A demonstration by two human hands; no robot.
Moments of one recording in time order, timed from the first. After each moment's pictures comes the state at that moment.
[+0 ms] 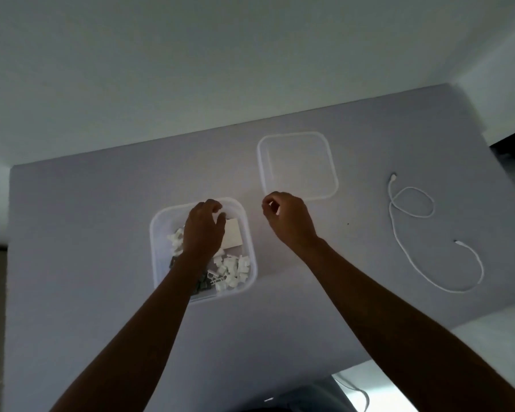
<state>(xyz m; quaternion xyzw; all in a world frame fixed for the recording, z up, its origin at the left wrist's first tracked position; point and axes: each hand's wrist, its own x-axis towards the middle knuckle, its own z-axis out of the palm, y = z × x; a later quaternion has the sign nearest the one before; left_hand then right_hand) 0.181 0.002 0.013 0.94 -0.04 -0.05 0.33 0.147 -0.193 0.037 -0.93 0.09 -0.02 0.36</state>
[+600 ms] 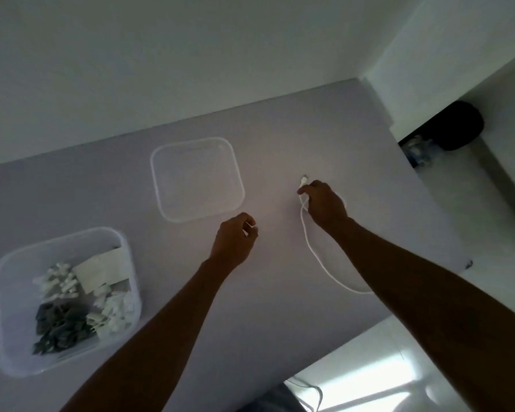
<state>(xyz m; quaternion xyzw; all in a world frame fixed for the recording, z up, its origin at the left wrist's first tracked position) 0.137 -0.277 -0.013 0.87 -0.14 -0.22 0.43 0.116 -0.528 -0.008 -0.97 0.18 0.08 0.16</state>
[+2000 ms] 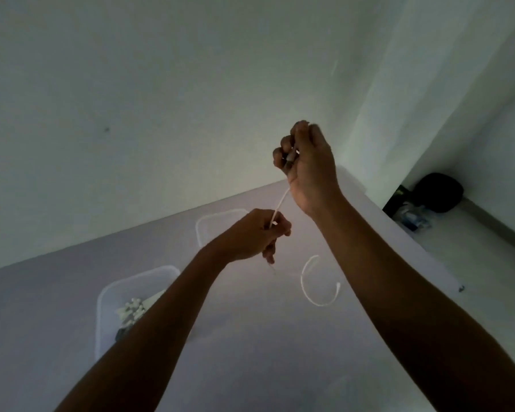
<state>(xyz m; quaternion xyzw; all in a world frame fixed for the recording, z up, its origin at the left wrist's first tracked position) 0.090 -0.215 0.276 0.76 -0.35 -0.31 0.44 0.077 -0.352 0.344 -0.49 0.05 -0.22 0.84</state>
